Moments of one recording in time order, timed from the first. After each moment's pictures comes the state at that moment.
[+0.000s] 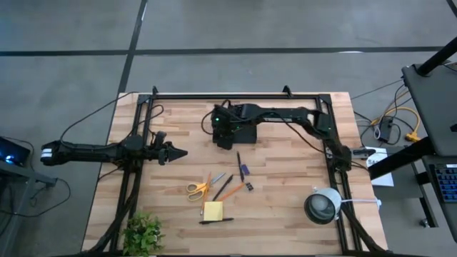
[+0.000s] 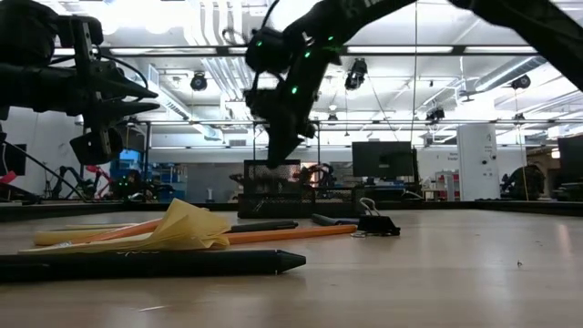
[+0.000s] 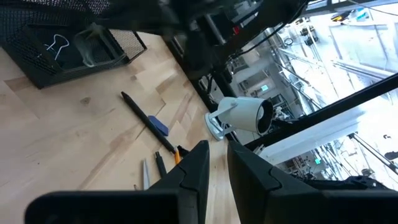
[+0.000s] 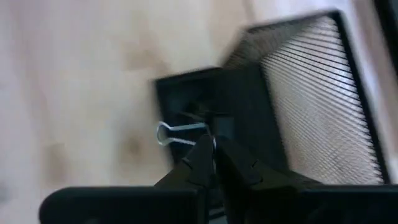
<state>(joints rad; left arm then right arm) 0.06 0.38 0.01 0.25 0.03 -1.01 -0.23 2.21 1.88 -0.81 0.14 0.03</state>
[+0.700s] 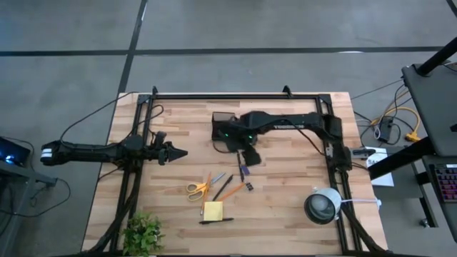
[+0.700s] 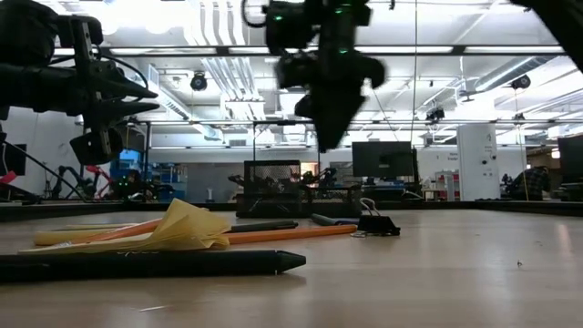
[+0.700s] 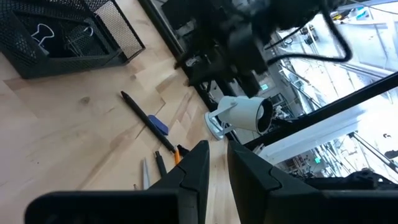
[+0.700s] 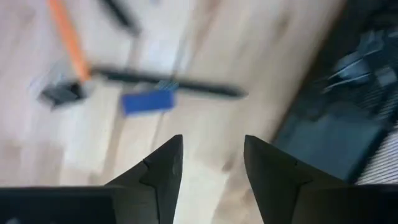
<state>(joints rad) 0.06 0.39 0.01 0.24 0.03 -1.01 -0.10 2.04 1.77 -1.18 -0.08 -0.39</state>
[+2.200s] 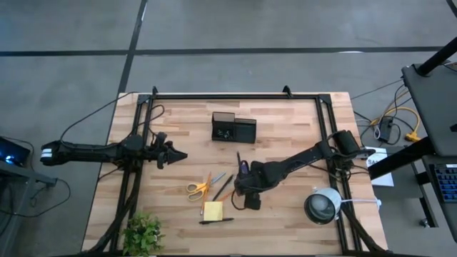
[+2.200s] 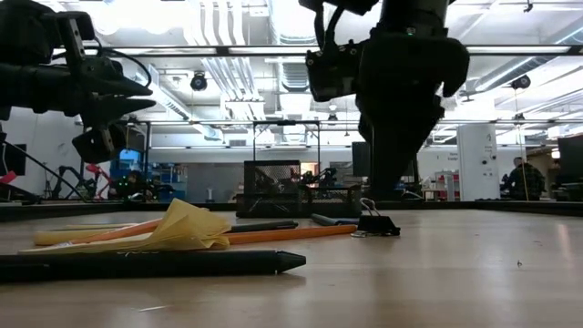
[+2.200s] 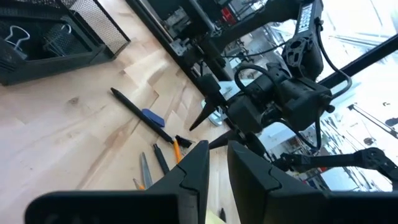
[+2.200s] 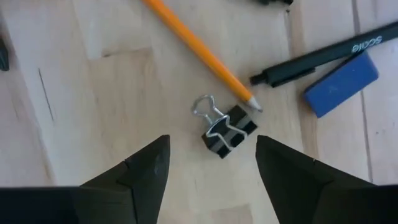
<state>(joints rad) 0.06 0.39 0.01 0.24 0.10 -0.90 0.30 1.96 1.38 -0.77 0.08 0.54</state>
